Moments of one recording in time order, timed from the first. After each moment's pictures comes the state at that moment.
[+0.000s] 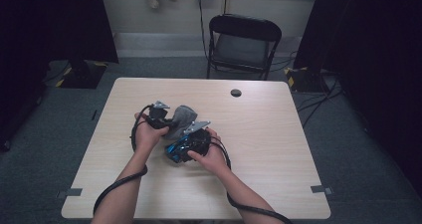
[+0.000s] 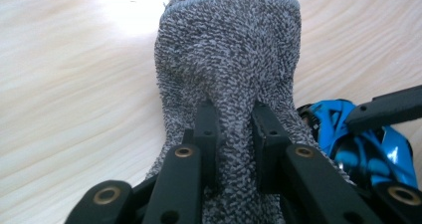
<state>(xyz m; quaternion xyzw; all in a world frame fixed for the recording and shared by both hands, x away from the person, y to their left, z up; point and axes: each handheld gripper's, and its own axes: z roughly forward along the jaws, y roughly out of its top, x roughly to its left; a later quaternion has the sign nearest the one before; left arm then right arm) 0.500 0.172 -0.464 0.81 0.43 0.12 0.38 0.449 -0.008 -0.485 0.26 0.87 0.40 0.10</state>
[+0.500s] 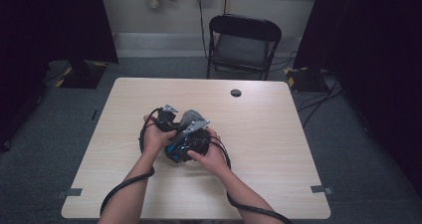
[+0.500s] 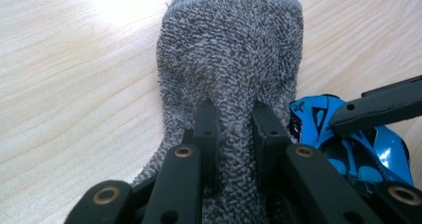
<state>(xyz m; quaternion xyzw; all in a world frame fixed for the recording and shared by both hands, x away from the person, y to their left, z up) 0.499 0.158 -0.476 0.82 0.42 0.11 0.38 0.449 -0.008 -0.484 0.26 0.88 0.39 0.10</state>
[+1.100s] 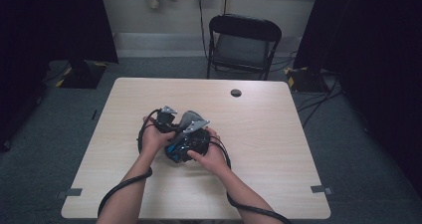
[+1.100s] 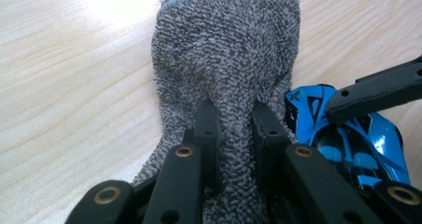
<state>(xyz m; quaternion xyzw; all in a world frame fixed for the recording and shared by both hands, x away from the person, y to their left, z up) 0.497 0.163 -0.478 0.82 0.42 0.09 0.38 0.450 -0.007 -0.484 0.26 0.88 0.39 0.10</state>
